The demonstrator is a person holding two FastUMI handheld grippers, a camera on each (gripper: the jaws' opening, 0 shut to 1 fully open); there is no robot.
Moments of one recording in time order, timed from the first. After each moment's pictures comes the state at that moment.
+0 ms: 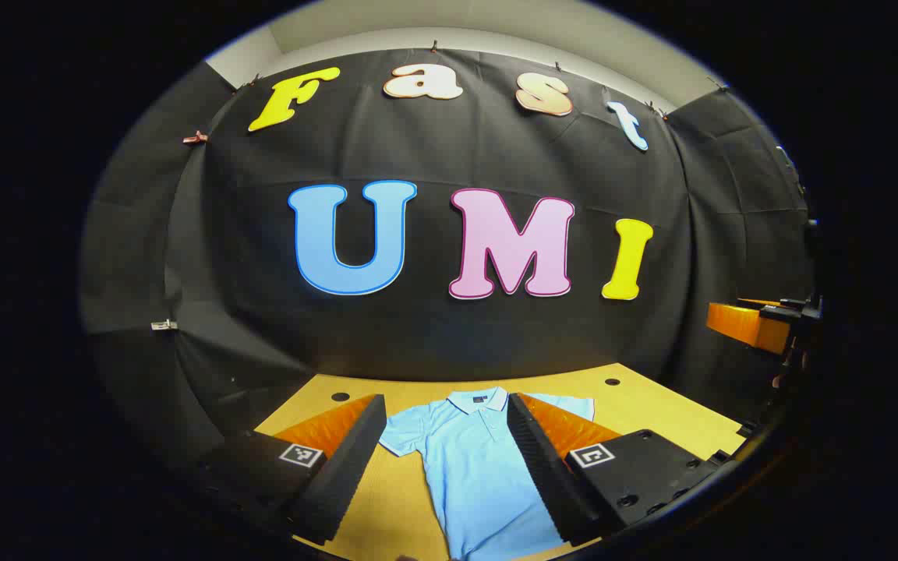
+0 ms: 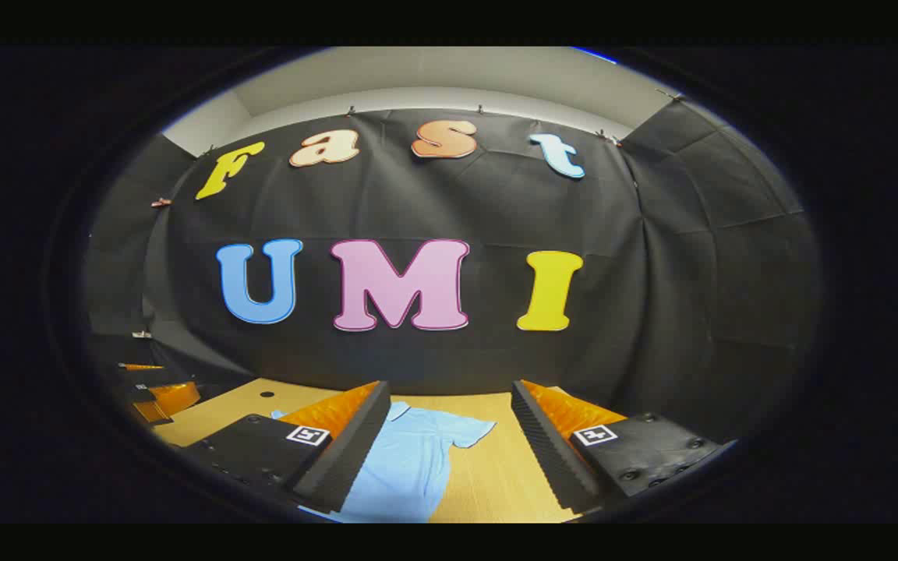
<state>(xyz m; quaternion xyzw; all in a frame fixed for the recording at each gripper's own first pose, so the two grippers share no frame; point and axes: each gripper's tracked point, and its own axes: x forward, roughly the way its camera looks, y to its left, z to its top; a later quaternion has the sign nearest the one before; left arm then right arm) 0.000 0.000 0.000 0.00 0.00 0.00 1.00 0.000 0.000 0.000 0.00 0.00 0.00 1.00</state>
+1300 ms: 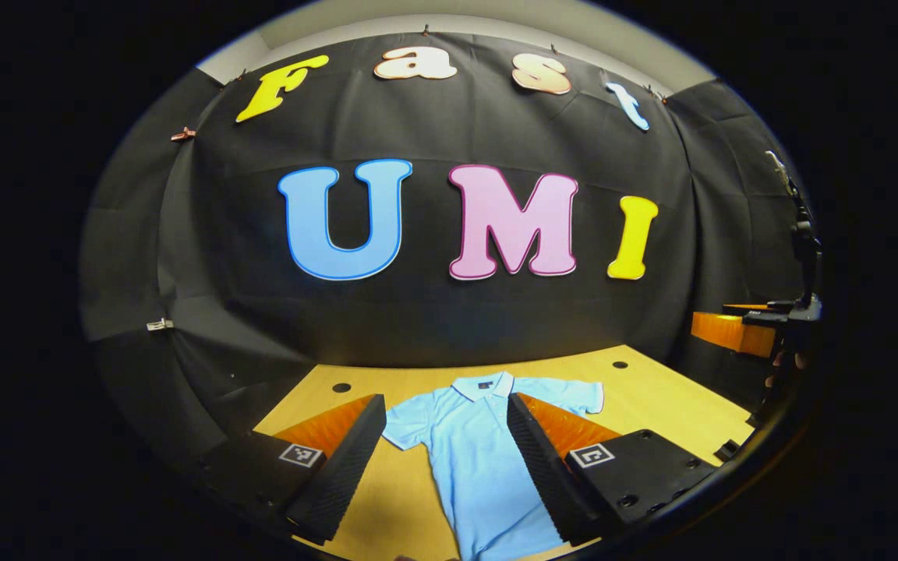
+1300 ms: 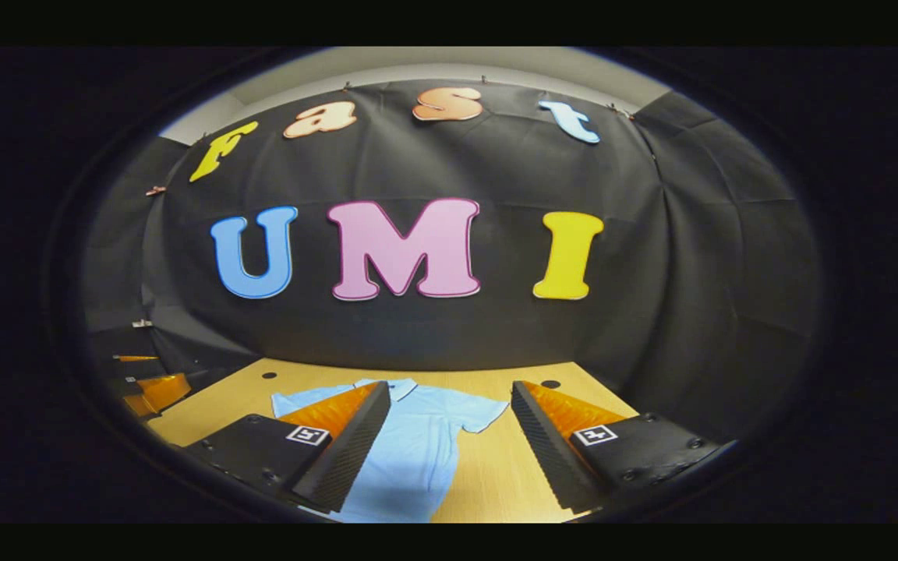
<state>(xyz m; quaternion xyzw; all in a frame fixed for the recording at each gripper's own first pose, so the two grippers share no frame) 0.028 0.010 -0.025 0.02 0.05 0.01 1.00 0.060 -0.002 -0.059 0.00 0.08 0.02 1.00</state>
